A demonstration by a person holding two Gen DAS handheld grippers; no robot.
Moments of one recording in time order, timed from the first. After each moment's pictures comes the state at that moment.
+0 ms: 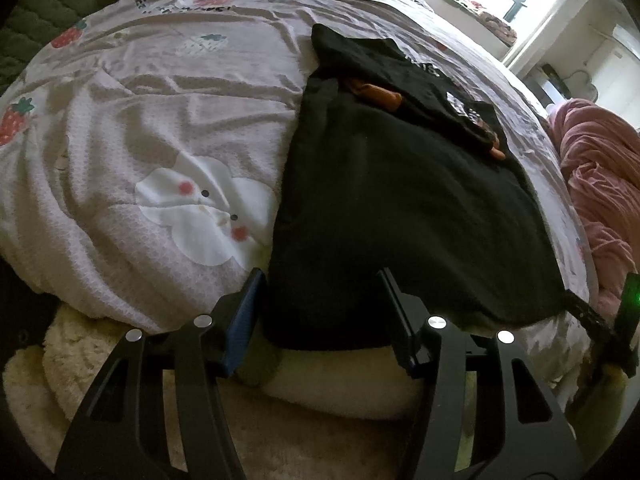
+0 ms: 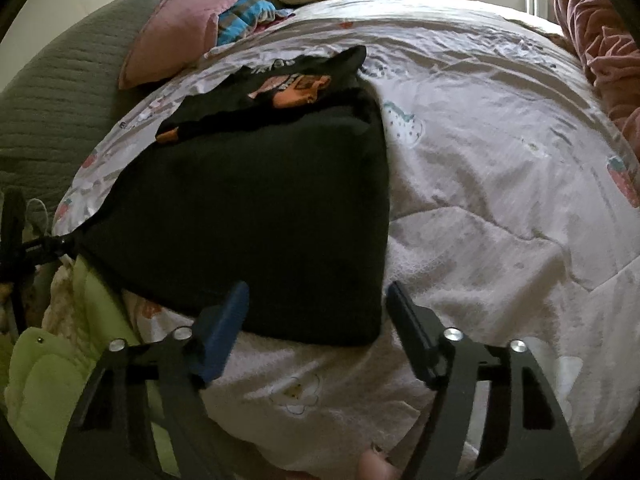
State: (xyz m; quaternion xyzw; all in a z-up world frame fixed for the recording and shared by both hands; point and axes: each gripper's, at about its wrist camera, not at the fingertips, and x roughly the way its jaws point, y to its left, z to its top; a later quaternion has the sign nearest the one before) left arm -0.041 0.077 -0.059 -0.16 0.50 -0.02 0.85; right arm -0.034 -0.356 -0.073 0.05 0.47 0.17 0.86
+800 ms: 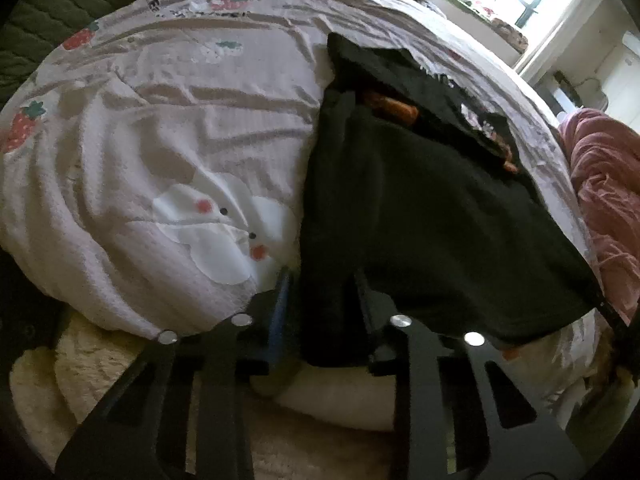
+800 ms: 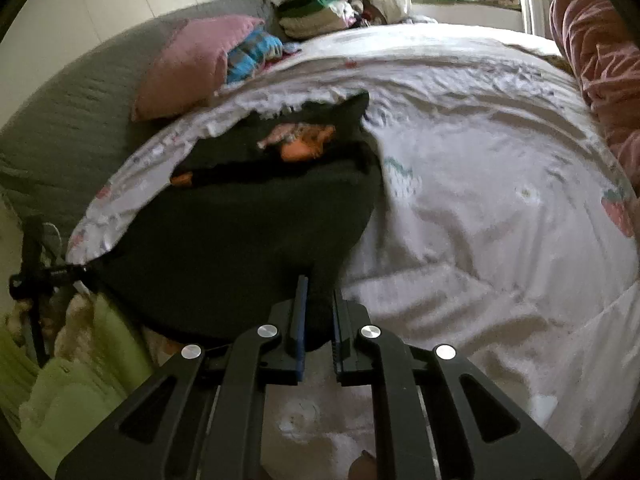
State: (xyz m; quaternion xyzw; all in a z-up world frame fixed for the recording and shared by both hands) left arm -0.036 0.088 -0.051 -0.16 0.50 0.00 0.85; right arm -0.027 -0.370 -0.036 0.08 0.41 0.18 0.89
